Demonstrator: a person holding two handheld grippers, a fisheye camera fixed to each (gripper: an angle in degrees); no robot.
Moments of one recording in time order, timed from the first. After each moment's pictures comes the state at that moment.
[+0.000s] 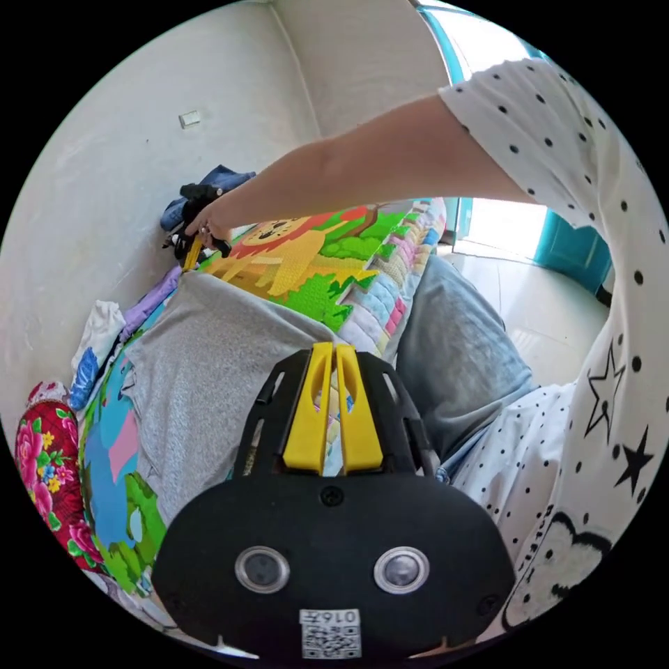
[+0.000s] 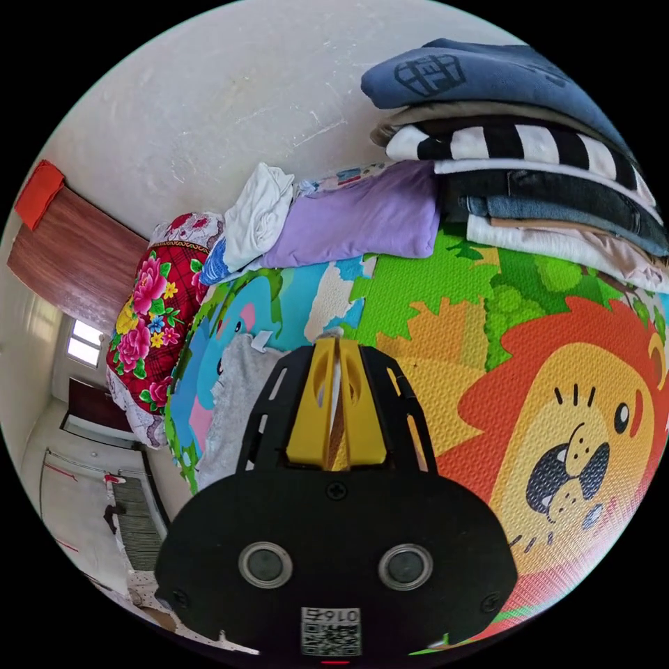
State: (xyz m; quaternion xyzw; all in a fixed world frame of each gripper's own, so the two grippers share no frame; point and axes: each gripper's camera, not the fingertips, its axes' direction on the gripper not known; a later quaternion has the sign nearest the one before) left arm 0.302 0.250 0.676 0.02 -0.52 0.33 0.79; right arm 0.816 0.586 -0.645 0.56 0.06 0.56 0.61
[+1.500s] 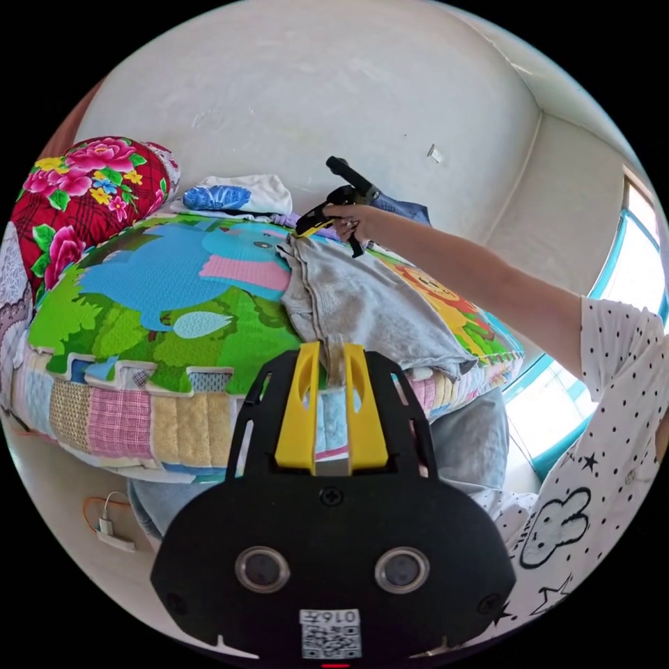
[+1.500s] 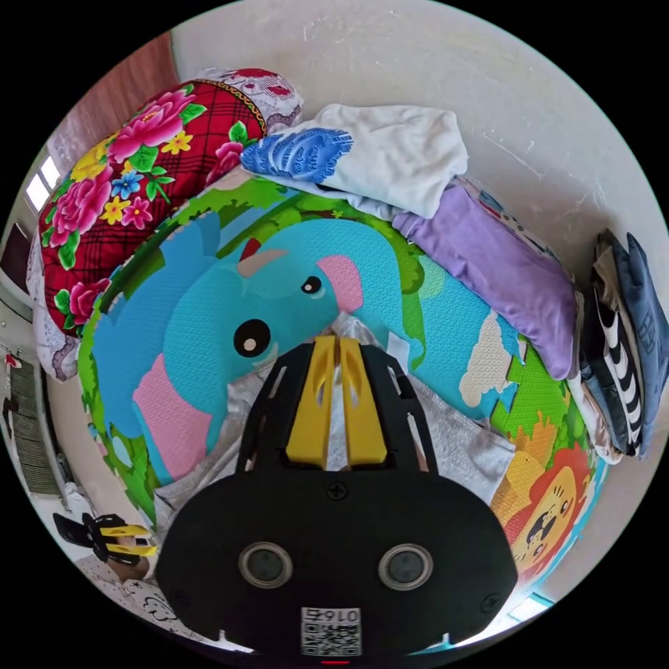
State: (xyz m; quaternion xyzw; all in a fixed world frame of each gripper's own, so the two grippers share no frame) left arm 0.242 0.370 0.185 0.33 -0.43 0.03 0.84; right arm 0.781 0.308 -0.982 0.37 0.25 0.50 0.74
